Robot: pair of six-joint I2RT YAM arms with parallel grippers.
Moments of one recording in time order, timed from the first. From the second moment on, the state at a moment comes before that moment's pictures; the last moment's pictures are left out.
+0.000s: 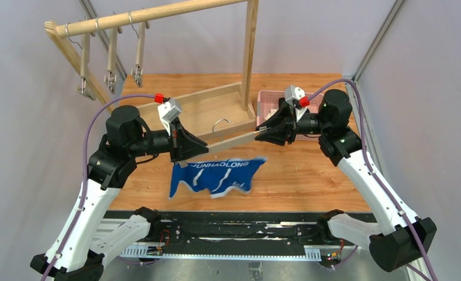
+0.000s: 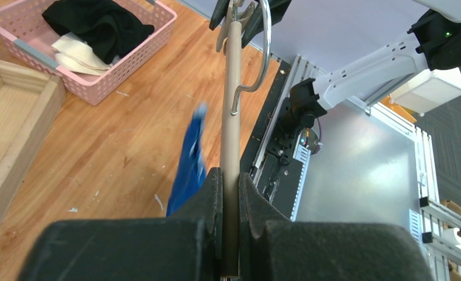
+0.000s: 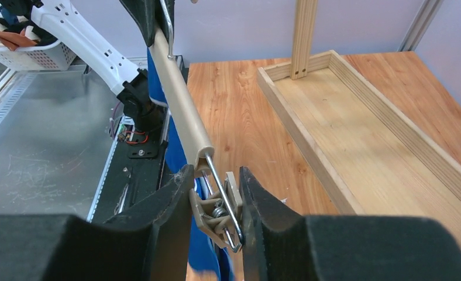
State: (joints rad) left arm -0.42 0.84 1.19 -0.60 0.81 -0.18; right arm 0.39 1.09 1.07 -0.04 -1.19 -0.03
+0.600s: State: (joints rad) left arm -0.42 0.89 1.27 -0.63 0.75 -0.16; right arm 0.39 0.94 1.00 -0.02 -0.88 -0.03
